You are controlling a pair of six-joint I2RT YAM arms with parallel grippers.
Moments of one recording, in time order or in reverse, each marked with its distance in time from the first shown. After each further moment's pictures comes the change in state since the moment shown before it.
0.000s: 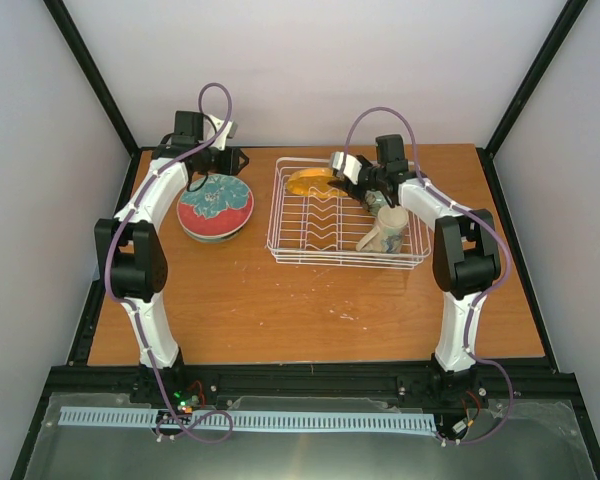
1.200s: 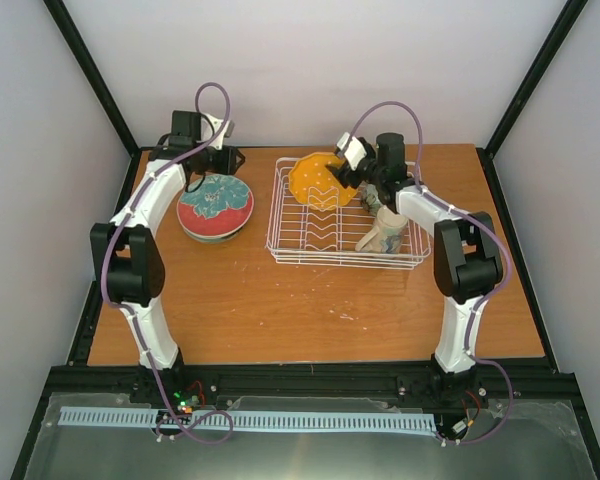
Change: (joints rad) left arm 0.000 -0.035 -0.027 0.011 -0.035 -0.001; right arm 0.023 -0.037 -0.100 0.349 0.233 0.332
